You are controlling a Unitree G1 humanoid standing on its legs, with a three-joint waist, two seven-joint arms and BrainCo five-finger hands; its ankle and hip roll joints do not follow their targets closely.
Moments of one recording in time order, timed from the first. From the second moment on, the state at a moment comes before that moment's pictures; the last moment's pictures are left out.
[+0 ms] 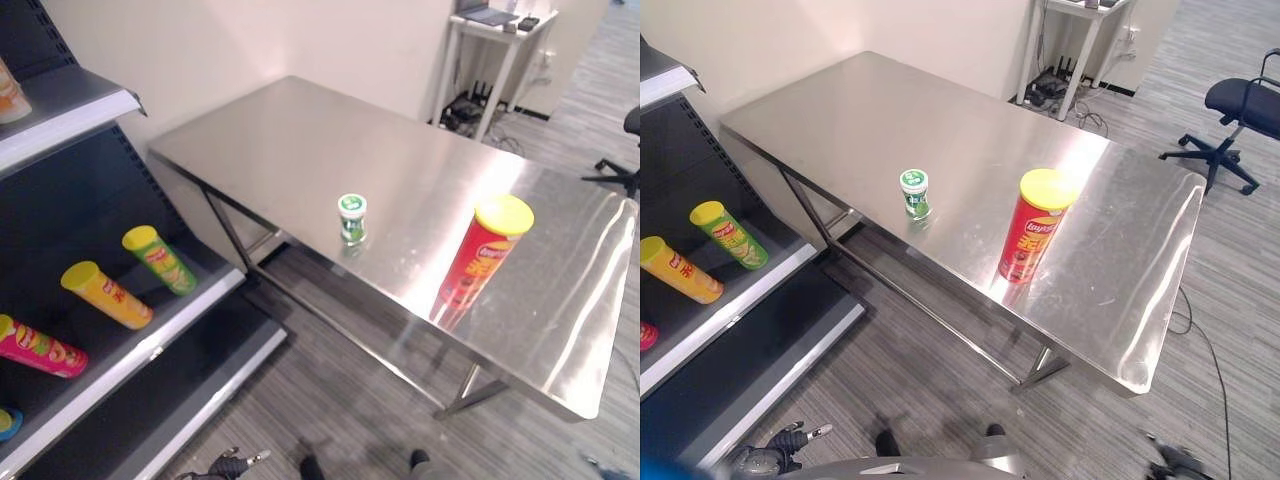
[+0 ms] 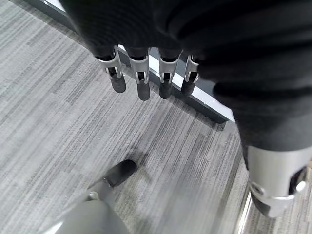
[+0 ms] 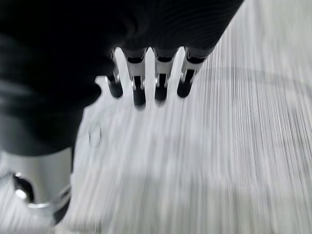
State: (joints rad) left arm 0.02 0.33 -0.16 1.21 -0.13 -0.07 0.04; right arm 0.14 -0.59 -0.36 1.22 0.40 -0.02 -0.13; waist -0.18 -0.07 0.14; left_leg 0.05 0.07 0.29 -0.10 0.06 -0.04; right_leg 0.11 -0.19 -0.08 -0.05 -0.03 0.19
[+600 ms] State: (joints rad) left arm 0.05 0.32 -0.16 1.13 -0.09 -0.08 0.02; right arm 0.28 -0.94 -0.54 0.36 0.29 -0.14 -0.11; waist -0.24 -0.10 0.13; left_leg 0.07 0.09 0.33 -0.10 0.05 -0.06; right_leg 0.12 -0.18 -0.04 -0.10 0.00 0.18
